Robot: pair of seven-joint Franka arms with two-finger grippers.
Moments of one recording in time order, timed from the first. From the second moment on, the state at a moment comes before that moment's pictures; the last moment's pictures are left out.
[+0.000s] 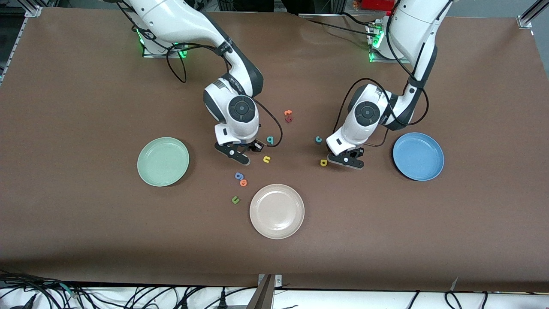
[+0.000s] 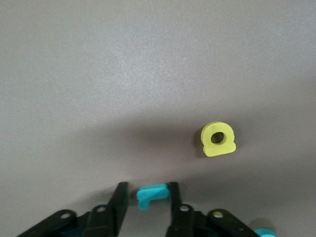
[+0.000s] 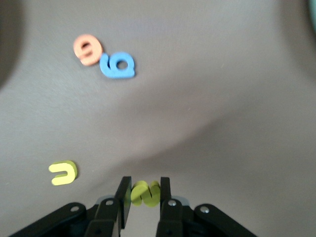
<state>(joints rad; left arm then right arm) -0.43 0.53 -0.03 -2.07 0.00 2.62 -0.21 0.62 0.66 0.07 -1.57 -0.10 2.12 1.19</state>
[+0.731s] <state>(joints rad) -0.41 0.49 0.00 -2.04 0.00 2.56 -0.10 0.36 0.58 0.04 -1.57 -0.09 1.93 0.72</state>
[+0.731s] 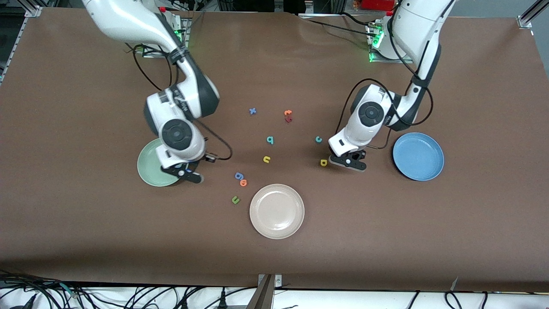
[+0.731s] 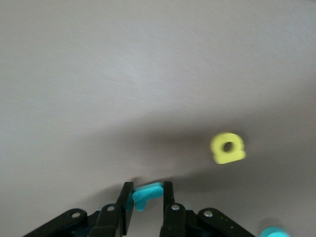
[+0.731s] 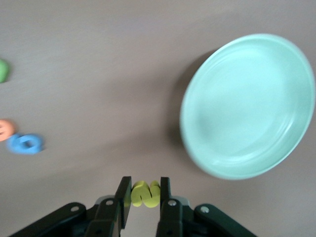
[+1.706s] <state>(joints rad) -0.26 0.39 0.24 -2.06 -0.14 2.33 0.50 0.18 0.60 0.19 -1.60 -0.01 1.94 0.60</state>
